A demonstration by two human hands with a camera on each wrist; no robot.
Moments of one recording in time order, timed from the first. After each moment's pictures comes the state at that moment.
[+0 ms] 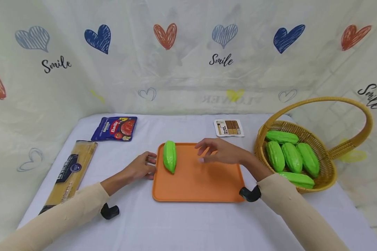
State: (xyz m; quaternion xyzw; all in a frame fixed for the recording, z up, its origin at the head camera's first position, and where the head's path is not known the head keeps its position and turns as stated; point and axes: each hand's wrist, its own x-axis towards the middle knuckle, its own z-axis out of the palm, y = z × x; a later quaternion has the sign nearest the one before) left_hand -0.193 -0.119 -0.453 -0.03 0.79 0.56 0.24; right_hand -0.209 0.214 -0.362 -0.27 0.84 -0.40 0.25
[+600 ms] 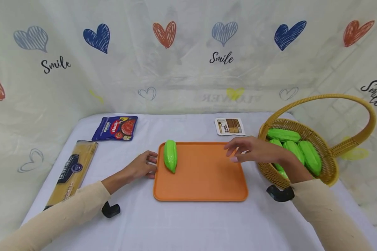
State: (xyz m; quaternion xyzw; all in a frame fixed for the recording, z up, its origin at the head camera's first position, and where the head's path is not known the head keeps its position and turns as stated) left_hand -0.195 -0.120 -0.455 -0.03 0.80 0.55 0.25; right_hand -0.192 0.294 -0.337 -0.26 0.85 -0.38 0.27
